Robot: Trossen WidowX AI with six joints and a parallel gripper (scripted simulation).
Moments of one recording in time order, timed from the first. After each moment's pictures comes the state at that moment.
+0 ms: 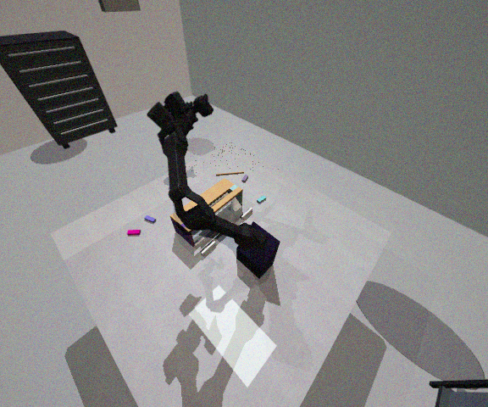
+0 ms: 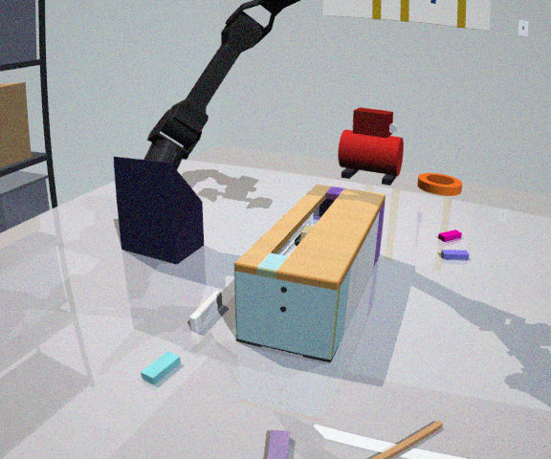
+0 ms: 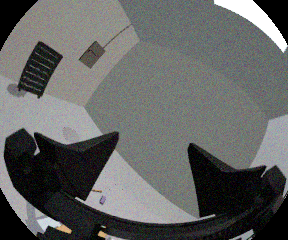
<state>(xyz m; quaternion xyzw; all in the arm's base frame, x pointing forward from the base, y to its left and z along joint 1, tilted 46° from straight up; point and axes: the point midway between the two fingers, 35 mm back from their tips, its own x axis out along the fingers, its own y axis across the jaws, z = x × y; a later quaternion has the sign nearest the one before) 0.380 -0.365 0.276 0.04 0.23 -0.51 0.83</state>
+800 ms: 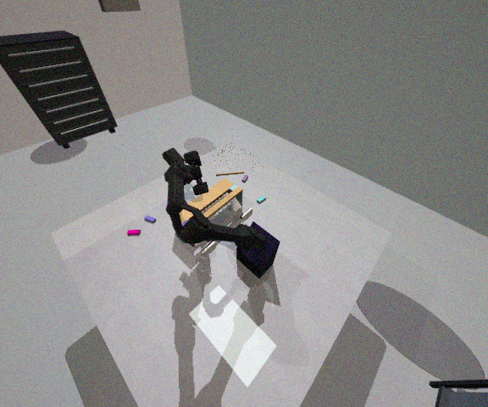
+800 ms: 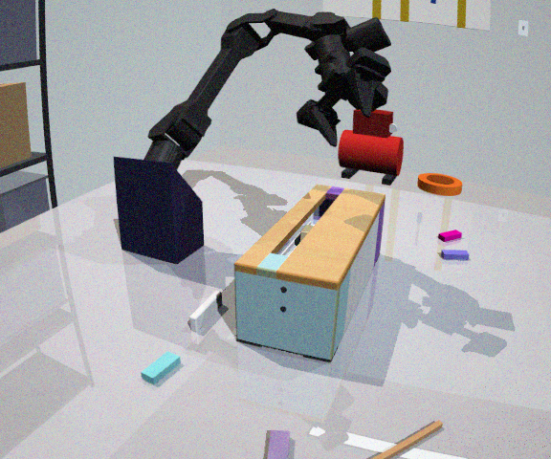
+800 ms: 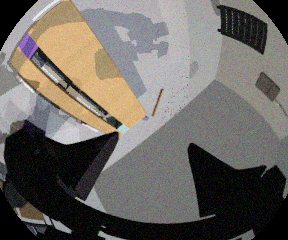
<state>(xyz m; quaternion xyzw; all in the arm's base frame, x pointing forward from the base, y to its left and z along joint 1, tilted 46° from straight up) 0.367 -0.126 0.106 -0.31 0.52 0.19 0.77</state>
